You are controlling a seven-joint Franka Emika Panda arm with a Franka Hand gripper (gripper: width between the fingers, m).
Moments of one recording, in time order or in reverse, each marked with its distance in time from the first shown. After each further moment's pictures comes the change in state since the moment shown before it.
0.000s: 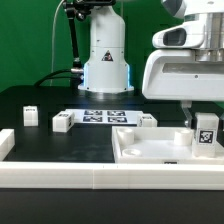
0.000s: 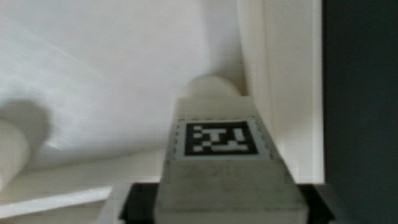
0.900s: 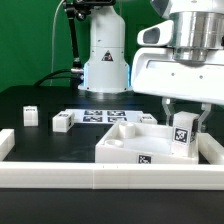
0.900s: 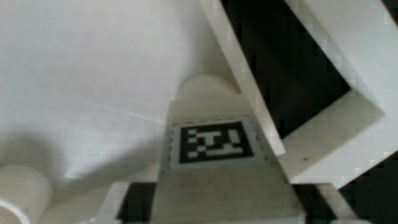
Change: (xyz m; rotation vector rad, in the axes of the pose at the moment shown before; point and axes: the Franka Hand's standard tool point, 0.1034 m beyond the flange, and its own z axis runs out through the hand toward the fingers) arm 0.005 0.028 0.000 -0.047 0.051 0.435
